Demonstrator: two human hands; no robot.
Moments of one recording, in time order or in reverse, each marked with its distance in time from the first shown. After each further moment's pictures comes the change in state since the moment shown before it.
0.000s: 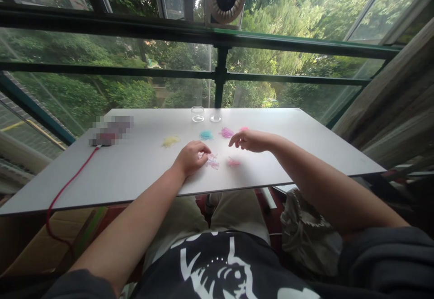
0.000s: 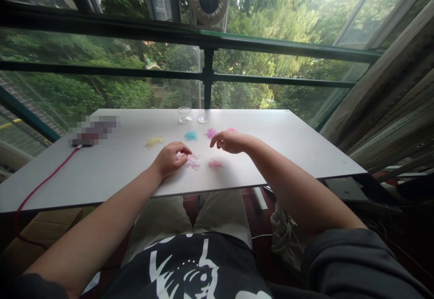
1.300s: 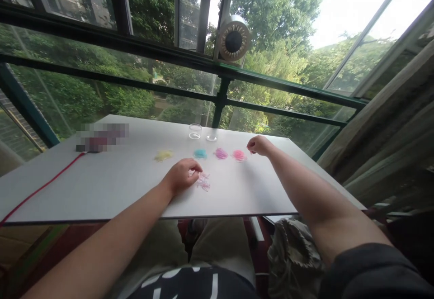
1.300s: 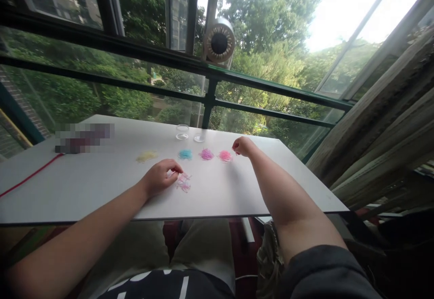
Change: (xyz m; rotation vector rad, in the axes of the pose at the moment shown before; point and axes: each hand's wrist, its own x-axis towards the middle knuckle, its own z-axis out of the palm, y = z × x) left_hand -0.001 -0.002 -0.003 -0.043 0.018 -0.068; right_hand 0.026 0.091 -0.042 -0.036 0.327 0.400
